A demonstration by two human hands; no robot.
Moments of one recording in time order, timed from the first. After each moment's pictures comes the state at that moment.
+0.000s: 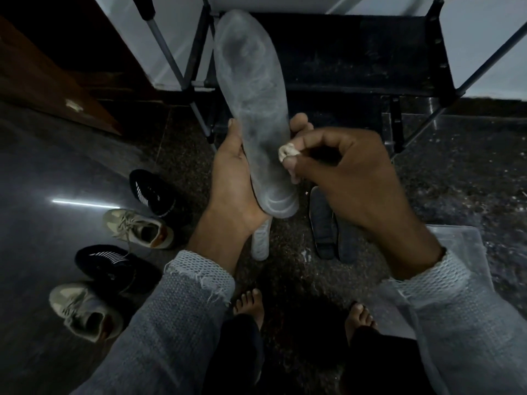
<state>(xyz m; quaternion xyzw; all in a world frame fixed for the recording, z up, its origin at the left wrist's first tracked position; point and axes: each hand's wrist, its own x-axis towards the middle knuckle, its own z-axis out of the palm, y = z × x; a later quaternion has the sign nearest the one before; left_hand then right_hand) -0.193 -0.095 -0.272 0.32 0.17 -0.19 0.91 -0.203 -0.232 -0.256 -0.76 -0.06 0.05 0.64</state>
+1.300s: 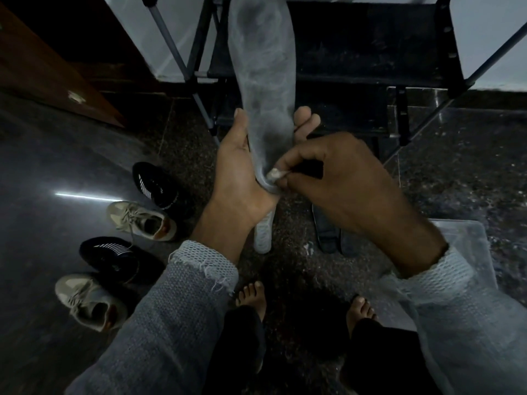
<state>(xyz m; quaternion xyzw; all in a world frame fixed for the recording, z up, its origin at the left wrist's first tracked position) -0.194 -0.095 -0.274 0.28 0.17 -0.21 0.92 -0.212 -0.225 -0.247 -0.87 -0.15 0.09 0.45</state>
